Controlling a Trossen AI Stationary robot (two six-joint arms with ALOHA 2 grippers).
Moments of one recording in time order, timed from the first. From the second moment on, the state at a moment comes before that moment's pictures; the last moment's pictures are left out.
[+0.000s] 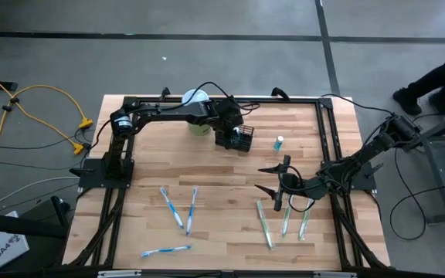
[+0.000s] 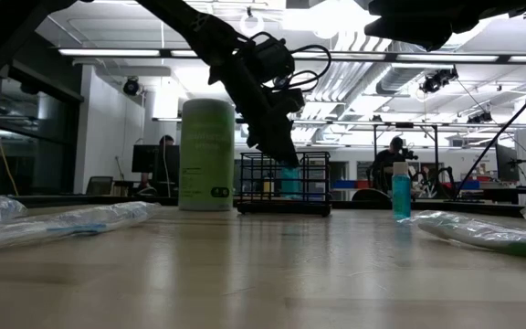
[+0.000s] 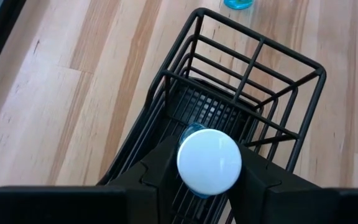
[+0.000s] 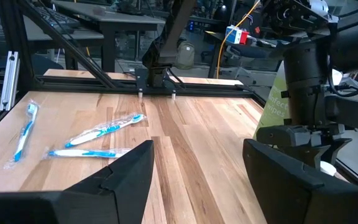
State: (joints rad) left arm 0.35 1.99 1.56 -0.45 0.11 0.08; right arm 0.56 1.21 0.52 0.52 0.79 0.03
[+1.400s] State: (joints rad) left arm 0.34 1.99 1.56 -0.42 0.11 0.06; right arm 0.56 1.21 0.52 0.51 0.79 0.03
